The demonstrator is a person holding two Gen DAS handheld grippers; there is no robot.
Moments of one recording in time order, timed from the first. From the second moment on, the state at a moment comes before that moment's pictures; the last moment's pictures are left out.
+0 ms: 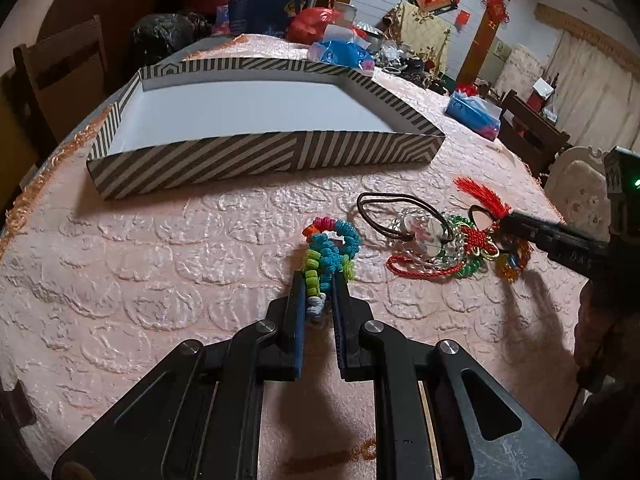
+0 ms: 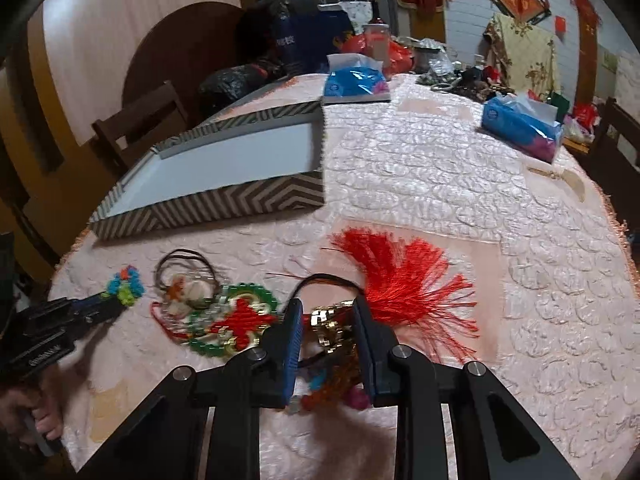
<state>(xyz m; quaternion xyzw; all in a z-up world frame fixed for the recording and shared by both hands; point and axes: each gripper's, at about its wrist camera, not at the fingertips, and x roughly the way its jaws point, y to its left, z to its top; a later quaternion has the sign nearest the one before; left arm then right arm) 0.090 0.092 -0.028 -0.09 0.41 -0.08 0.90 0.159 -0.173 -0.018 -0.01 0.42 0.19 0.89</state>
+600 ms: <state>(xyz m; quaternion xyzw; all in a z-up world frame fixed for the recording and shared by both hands) 0.090 0.093 -0.028 -0.09 0.41 -0.08 0.90 0.155 -0.223 -0.020 0.09 0.45 0.15 0.88</state>
